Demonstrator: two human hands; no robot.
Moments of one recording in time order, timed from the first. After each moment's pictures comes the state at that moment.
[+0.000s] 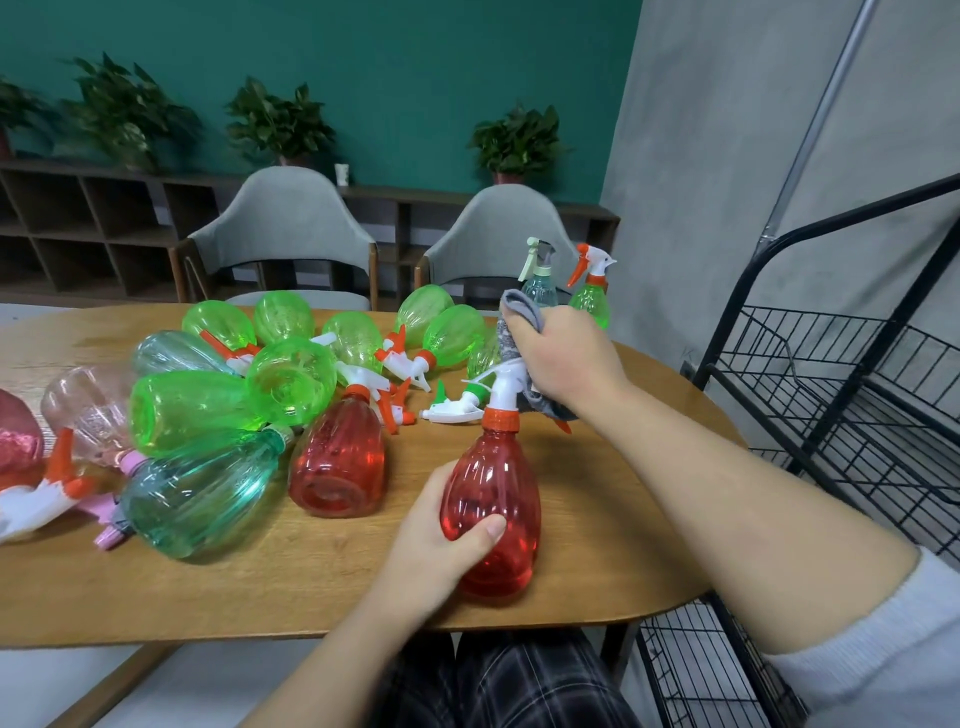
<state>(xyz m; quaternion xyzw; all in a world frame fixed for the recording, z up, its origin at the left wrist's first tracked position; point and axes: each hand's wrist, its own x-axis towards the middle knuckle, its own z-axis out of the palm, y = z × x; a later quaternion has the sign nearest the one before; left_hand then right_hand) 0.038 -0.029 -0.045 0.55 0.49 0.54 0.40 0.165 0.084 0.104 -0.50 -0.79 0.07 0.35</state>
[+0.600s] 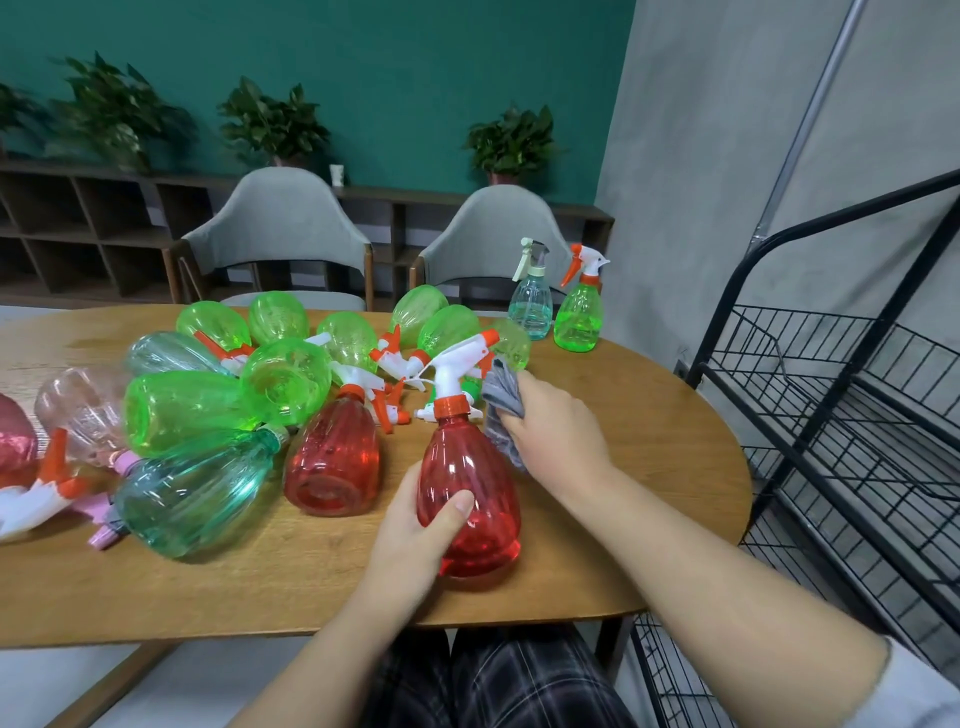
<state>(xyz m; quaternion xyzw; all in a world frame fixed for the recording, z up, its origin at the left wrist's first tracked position) 0.037 -0.027 -0.045 0.47 0.48 0.61 0.42 0.171 0.048 0.051 -0.53 -0.82 0.01 0.24</state>
